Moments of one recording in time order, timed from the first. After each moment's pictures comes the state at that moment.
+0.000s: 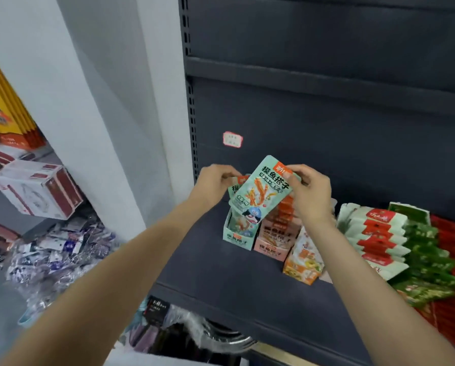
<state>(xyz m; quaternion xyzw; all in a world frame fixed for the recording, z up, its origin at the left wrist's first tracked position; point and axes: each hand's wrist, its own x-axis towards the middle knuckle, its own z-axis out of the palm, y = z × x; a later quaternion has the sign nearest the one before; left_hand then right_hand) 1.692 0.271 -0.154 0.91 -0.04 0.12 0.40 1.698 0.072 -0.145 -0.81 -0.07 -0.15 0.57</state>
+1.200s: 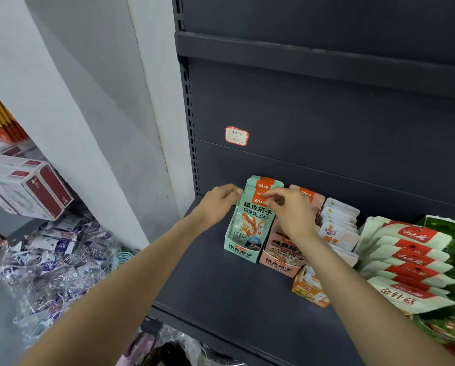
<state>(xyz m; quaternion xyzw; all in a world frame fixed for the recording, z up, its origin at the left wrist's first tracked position) 1.731 0.276 -0.223 0.87 0.03 -0.06 0.50 1.745 0.097 -0.205 -0.93 -0.13 -0.05 0.35</state>
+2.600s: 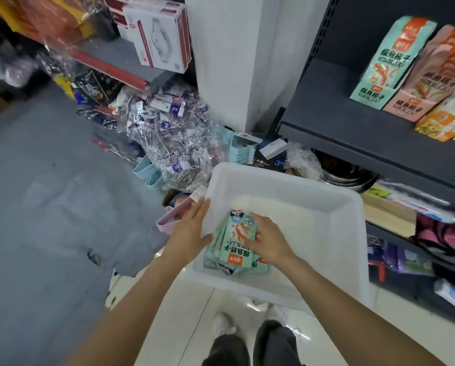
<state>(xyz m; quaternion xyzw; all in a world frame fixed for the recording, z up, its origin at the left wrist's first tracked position) 1.225 0.479 -0.371 0.95 0.12 -0.12 0.27 1.301 0.286 -0.397 -0.88 -0.16 0.34 0.29</state>
